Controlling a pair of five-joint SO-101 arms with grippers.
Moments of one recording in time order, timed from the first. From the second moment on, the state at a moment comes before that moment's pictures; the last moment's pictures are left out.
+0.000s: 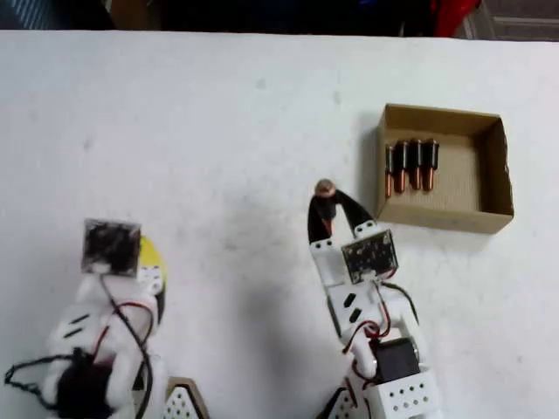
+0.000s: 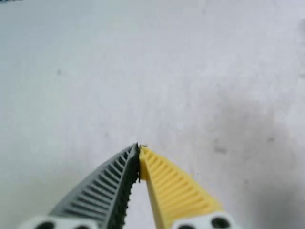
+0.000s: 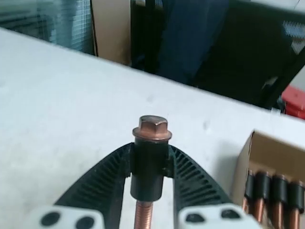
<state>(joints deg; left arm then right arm) -4.4 -104.5 75.3 74.8 -2.9 -18.2 -102.4 93.6 27.2 11.1</state>
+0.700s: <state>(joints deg) -4.5 -104.5 95.6 74.1 -3.2 -6.9 -102.5 70.2 51.2 17.3</state>
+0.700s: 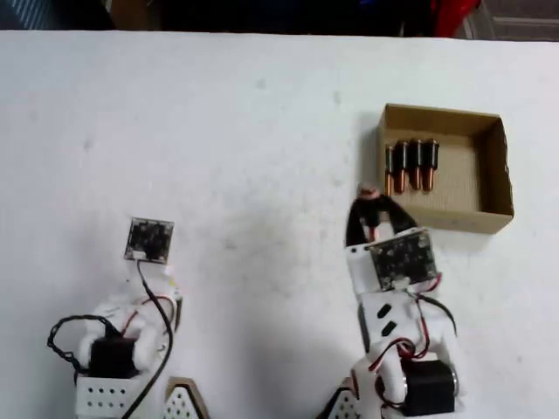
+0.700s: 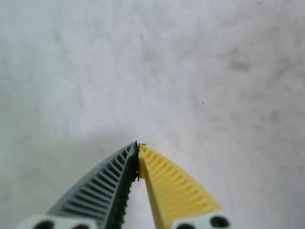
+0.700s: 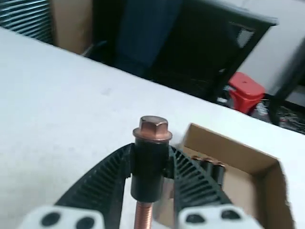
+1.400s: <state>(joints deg) -4.5 -104.1 97.1 74.1 -3.3 12.4 -47.5 46.4 37.5 17.6</state>
